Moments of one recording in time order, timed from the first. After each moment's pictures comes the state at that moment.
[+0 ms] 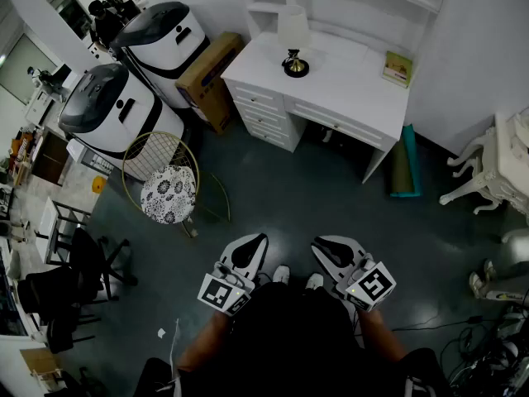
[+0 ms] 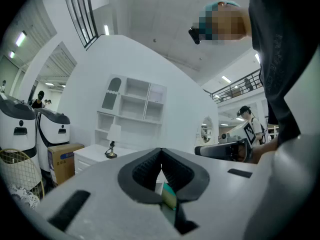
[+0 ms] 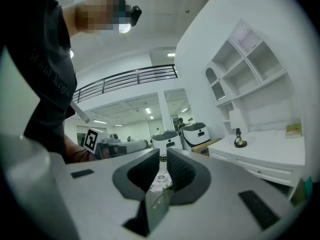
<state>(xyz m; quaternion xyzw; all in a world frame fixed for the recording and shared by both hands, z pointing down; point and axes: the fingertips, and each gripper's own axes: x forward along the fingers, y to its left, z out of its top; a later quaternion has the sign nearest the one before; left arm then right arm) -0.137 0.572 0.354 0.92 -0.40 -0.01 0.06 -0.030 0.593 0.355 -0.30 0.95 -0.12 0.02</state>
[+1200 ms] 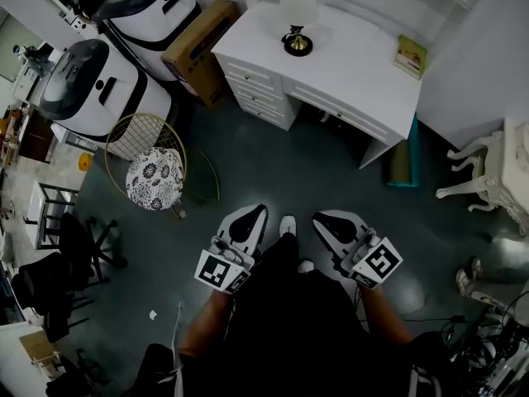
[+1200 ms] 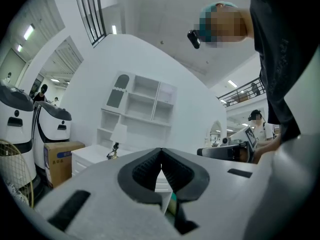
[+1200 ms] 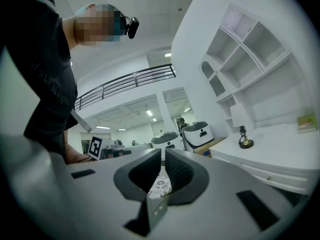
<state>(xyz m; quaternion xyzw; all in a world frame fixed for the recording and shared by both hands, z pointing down) -0.123 0.448 0.371 0.91 -0.40 -0.04 0.07 -0.016 0.471 0.365 -0.28 0.95 -0.14 0.05</state>
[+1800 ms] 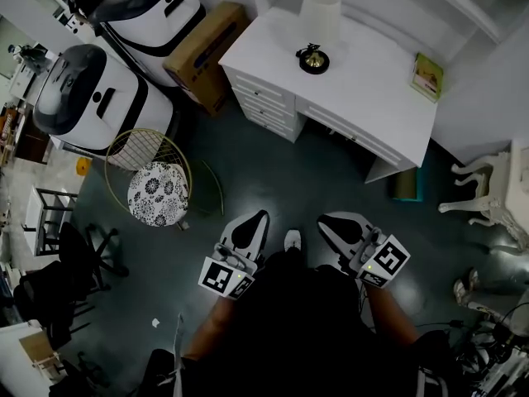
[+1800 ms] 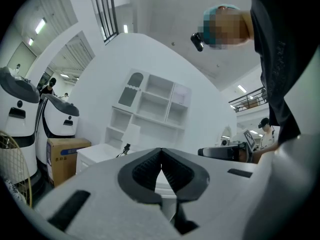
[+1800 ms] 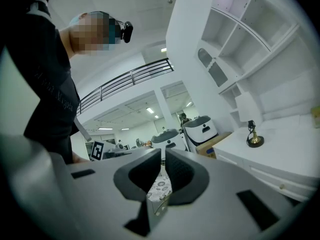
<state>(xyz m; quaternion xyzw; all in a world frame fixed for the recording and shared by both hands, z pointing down) -0.174 0.339 0.381 0.89 -0.43 -0.06 0.11 -0.057 0.354 0.368 -0.25 0.95 -0.17 0.03</state>
